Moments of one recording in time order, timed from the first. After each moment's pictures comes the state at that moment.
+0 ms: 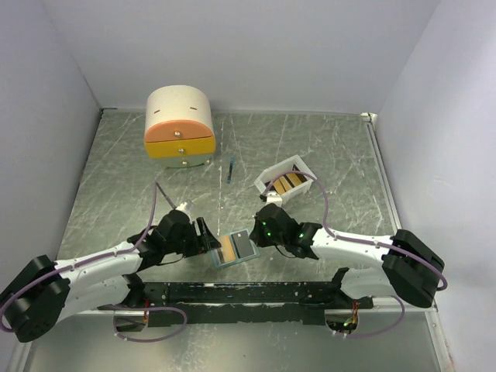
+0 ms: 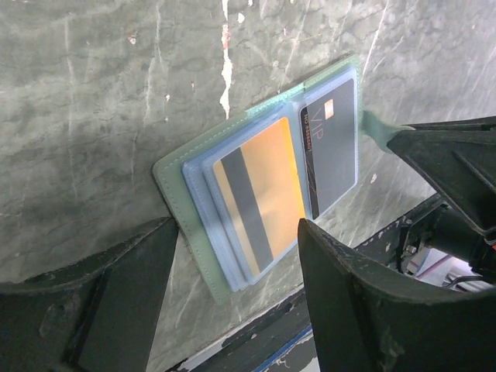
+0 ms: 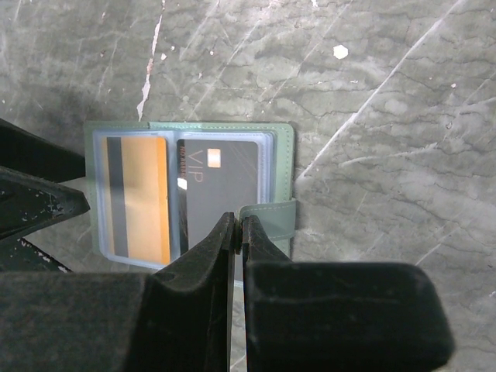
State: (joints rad) left arm -0.78 1.01 0.27 -0.02 0.09 -0.99; right arm 0.98 1.25 0.53 -0.05 0.17 0.71
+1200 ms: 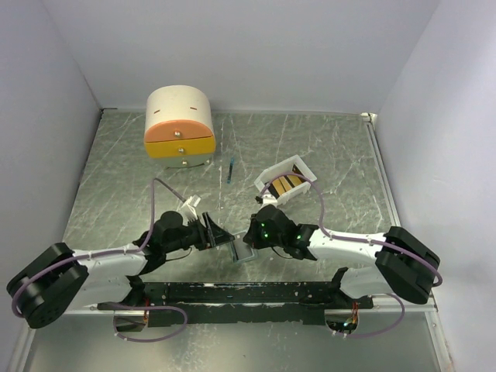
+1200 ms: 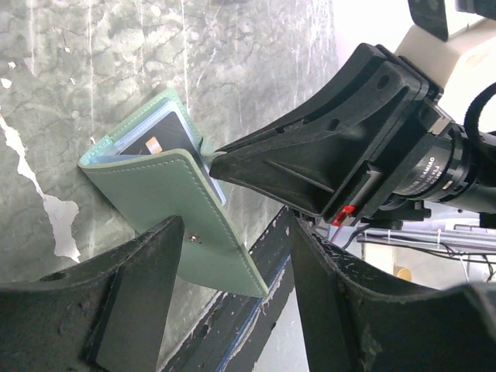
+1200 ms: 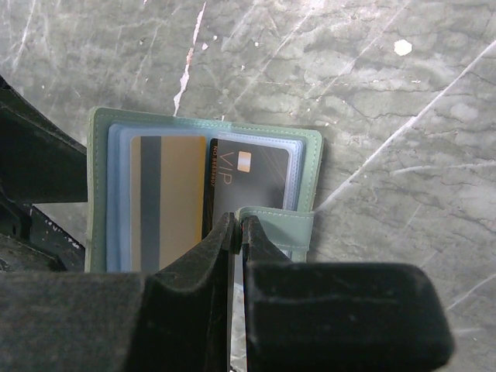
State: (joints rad) left arm -0.78 1.12 0.16 0.63 0.30 -1.04; right arm 0.99 1.29 0.51 0.06 0.08 0.73
